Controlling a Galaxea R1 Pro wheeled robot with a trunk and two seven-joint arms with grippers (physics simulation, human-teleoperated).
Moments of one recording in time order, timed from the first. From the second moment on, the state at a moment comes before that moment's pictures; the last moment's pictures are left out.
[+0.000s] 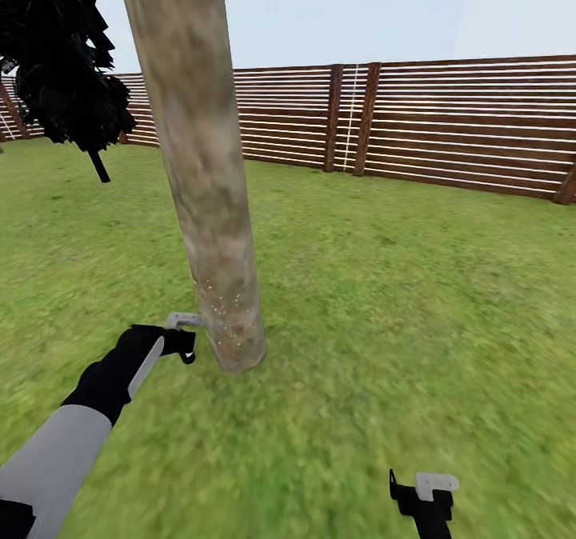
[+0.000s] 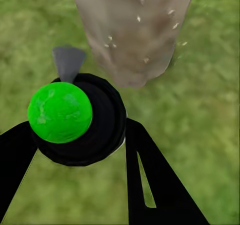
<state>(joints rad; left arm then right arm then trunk) -0.81 0.19 -0.20 -0.90 0.19 0.77 -0.03 -0.46 -0.06 0.36 -0.08 -0.31 -0.59 -0.22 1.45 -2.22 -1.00</state>
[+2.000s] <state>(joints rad) -0.75 0.18 -0.17 -0.90 0.20 0.80 -0.01 -0.46 -0.06 0.36 -0.08 -0.31 -0.59 -0.22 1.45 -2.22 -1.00</state>
